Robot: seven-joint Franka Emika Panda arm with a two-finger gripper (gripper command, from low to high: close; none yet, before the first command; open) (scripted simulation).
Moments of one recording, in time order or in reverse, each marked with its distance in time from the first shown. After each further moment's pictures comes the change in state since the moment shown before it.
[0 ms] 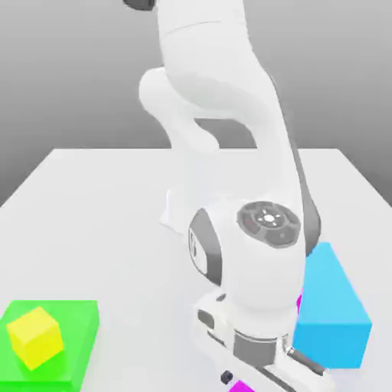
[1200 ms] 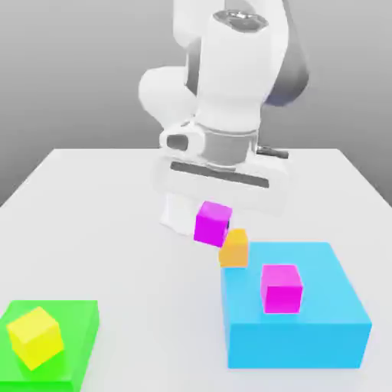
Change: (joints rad) arm 0.107 -1.023 -0.059 -0.578 0.358 -0.428 -0.904
